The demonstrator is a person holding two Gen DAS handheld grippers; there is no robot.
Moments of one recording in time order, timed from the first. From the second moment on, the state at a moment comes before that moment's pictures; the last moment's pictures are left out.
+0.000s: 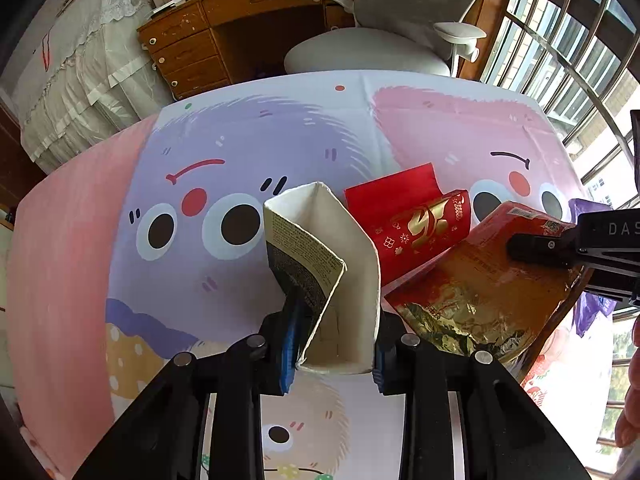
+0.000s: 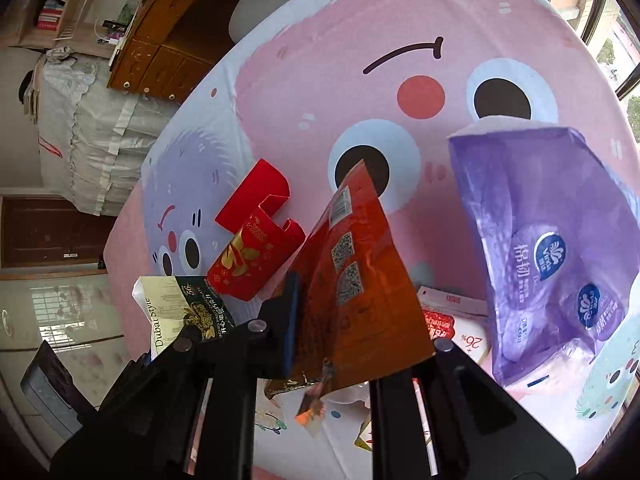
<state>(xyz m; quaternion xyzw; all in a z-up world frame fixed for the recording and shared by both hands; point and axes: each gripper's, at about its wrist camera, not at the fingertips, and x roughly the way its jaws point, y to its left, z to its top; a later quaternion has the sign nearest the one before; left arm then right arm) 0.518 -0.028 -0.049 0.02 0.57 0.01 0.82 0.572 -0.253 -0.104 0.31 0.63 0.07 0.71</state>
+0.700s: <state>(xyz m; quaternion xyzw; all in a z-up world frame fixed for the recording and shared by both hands) 0.280 0.045 0.068 -0.05 0.50 -0.07 0.86 0.349 -0.169 -0.001 0.27 0.55 0.13 0.78</state>
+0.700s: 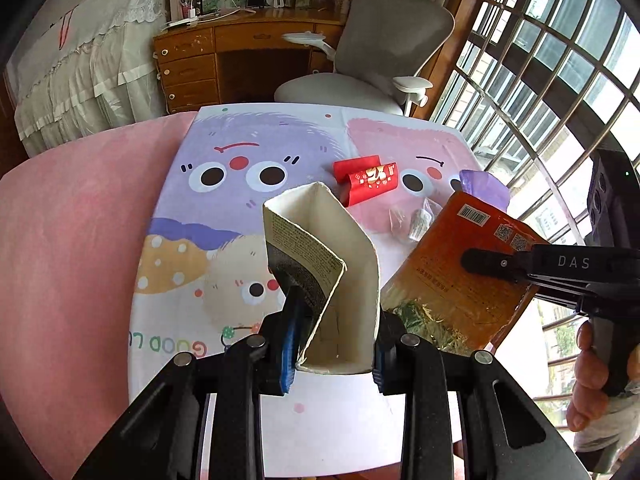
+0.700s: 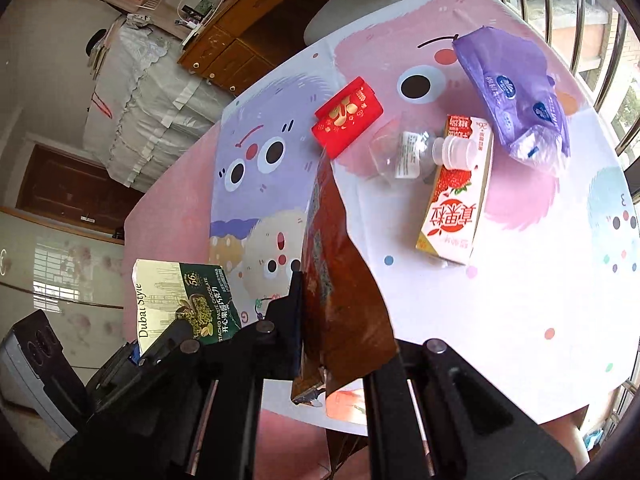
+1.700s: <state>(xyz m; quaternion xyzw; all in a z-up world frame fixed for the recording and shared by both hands) 0.032 0.043 -0.007 0.01 0.57 -0.16 0.81 0.066 -0.110 -0.087 0.16 0.65 0.06 0.74</state>
